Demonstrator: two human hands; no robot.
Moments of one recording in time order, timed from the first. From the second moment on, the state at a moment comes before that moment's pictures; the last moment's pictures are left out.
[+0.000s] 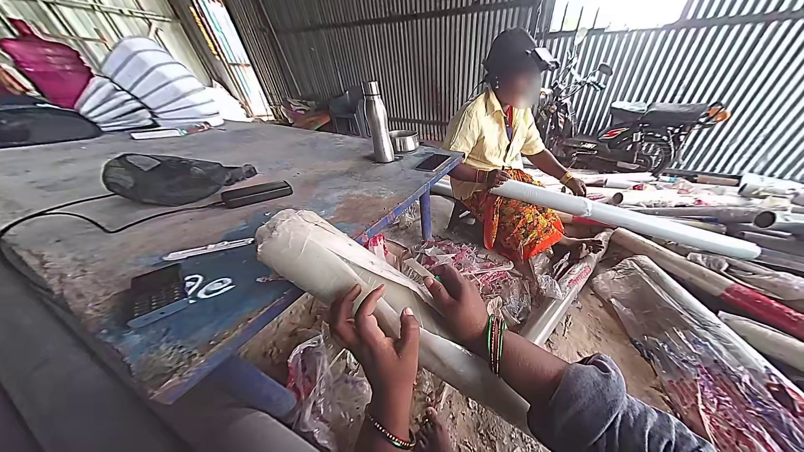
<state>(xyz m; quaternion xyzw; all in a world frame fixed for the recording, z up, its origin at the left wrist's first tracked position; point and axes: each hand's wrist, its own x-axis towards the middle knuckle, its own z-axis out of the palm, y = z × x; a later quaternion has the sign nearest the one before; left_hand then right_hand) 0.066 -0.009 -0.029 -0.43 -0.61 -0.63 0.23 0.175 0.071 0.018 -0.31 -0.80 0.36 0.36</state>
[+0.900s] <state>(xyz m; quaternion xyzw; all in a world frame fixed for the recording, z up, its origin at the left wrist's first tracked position) 0.066 -0.008 -0.029 -0.43 -0.60 -0.63 0.23 0.177 0.071 0.018 -0.31 -0.81 0.36 0.35</state>
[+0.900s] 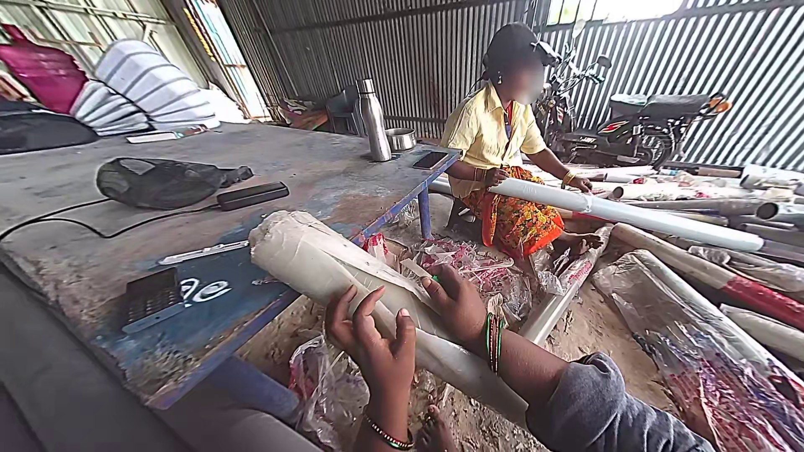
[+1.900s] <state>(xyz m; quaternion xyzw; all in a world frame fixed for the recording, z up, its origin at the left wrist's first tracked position) 0.068 -0.026 -0.022 -0.31 -0.58 -0.75 -0.07 0.157 0.071 0.046 -0.32 -0.84 0.22 0.39</state>
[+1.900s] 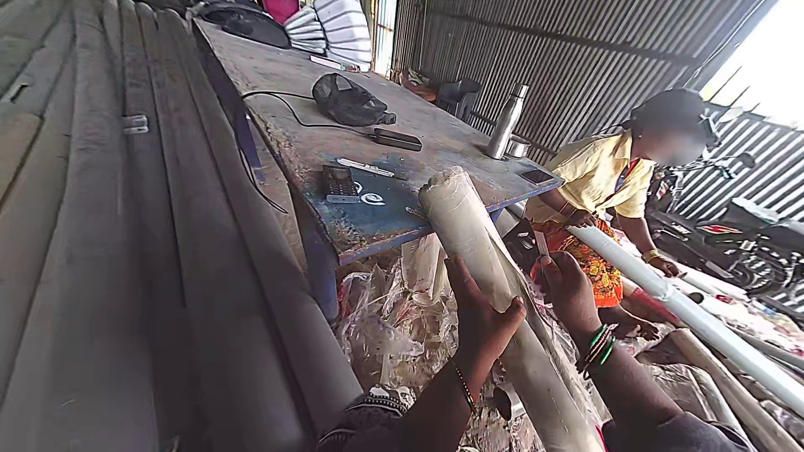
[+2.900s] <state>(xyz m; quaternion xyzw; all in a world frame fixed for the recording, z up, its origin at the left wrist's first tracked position) 0.067 -0.029 -0.026 -0.29 -0.51 -0.80 -0.13 0.030 0.034 0.131 -0.20 -0.91 -0.23 0.29</state>
